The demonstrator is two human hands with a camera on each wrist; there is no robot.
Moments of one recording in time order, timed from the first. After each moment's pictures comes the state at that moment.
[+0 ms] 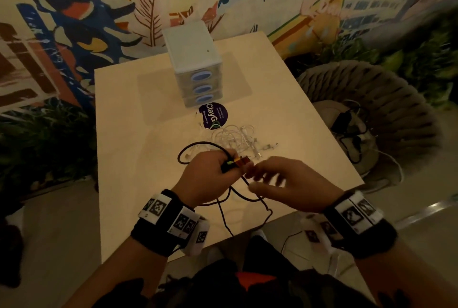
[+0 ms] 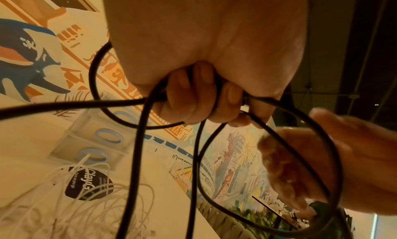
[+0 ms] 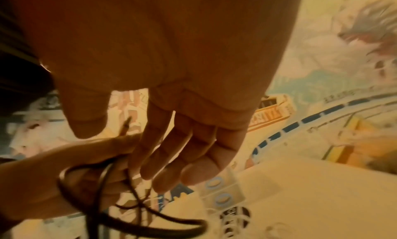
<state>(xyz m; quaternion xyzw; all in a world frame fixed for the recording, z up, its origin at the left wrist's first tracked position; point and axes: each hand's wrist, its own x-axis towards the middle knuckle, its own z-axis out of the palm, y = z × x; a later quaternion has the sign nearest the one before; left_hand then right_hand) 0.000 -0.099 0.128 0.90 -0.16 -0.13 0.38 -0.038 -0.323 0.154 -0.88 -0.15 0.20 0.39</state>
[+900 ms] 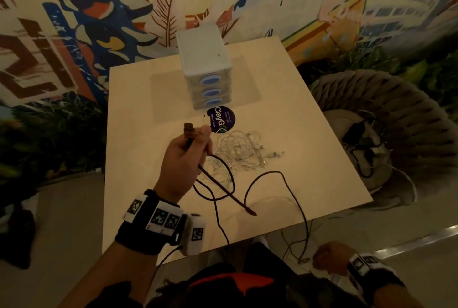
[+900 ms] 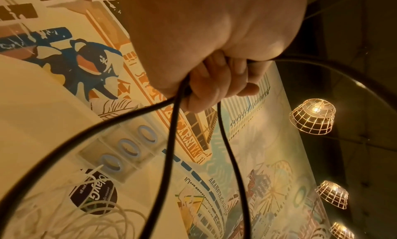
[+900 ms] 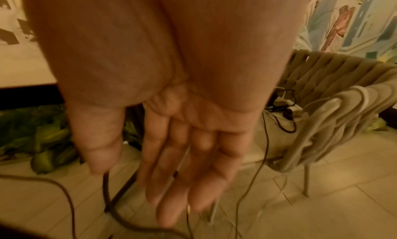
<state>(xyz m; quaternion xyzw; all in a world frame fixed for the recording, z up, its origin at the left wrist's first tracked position) 0.011 -0.080 0.152 0.71 0.02 -0.01 0.70 -0.118 -0.455 -0.059 -0.84 0.03 0.53 0.13</state>
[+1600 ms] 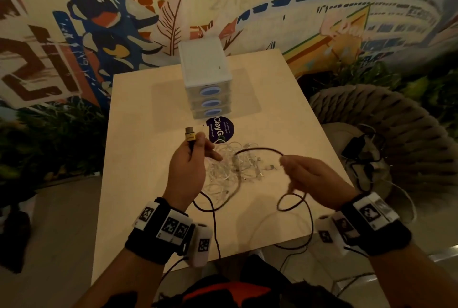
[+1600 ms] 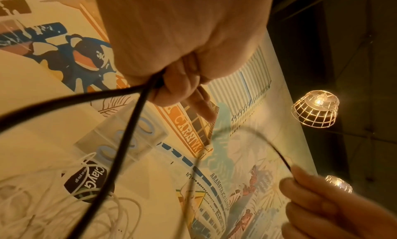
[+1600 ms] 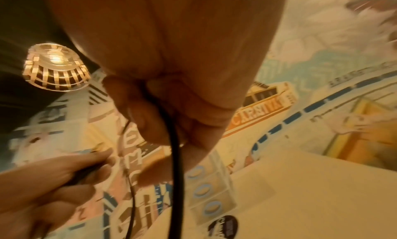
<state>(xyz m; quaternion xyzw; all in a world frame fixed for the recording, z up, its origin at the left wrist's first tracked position) 0.025 -0.106 0.140 0.76 0.13 0.04 0.64 0.016 -0.375 0.148 -0.82 -0.10 0.18 0.53</state>
